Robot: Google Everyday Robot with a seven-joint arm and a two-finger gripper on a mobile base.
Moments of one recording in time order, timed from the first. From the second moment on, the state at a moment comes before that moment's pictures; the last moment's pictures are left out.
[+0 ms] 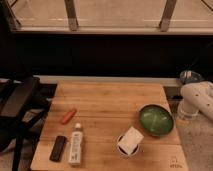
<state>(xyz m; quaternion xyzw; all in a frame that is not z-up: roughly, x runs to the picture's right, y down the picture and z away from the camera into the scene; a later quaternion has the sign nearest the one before) 0.429 0.201 0.791 -0.35 0.09 0.16 0.92</state>
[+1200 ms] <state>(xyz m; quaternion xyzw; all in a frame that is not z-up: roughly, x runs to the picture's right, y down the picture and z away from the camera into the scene) 0.406 0.210 0.823 -0.40 0.07 0.14 0.90</state>
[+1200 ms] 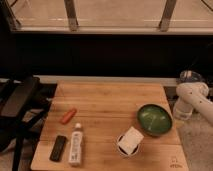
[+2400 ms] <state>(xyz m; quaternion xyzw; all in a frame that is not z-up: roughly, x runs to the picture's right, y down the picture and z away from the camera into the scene) 0.357 0.193 0.848 -0.41 0.06 0.11 0.90</state>
